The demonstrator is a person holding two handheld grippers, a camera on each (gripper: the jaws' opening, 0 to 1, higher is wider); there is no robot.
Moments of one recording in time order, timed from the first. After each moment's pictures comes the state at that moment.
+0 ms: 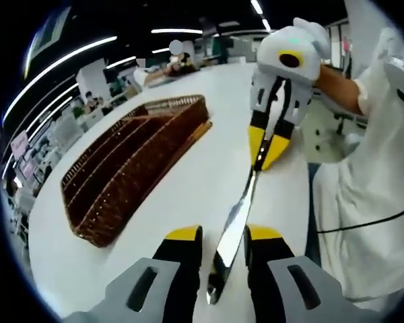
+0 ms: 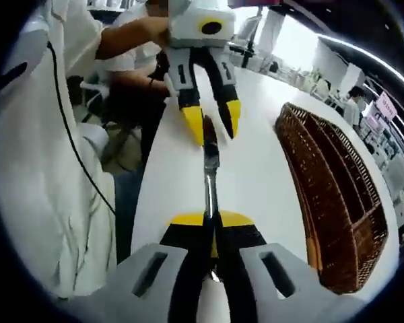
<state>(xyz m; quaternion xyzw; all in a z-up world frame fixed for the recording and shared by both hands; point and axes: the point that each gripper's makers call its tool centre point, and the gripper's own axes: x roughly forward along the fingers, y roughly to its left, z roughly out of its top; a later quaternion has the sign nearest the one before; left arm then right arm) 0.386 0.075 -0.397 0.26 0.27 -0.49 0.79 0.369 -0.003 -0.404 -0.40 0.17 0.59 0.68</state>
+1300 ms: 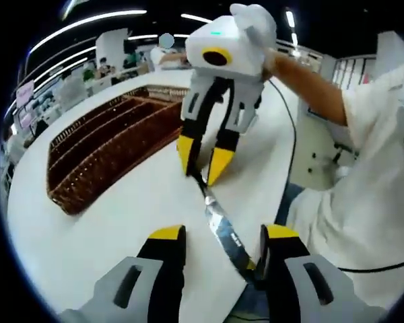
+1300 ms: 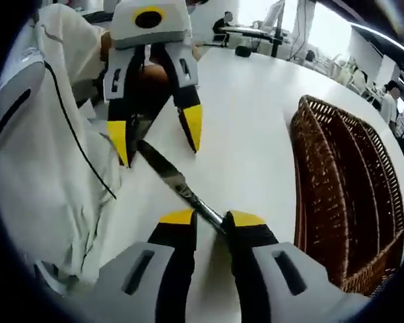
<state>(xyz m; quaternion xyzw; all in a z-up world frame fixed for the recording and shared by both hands) 0.355 0.055 -0.399 0.16 0.34 -0.46 0.80 0.399 0.017 -0.409 -0.34 0.28 0.67 0.60</state>
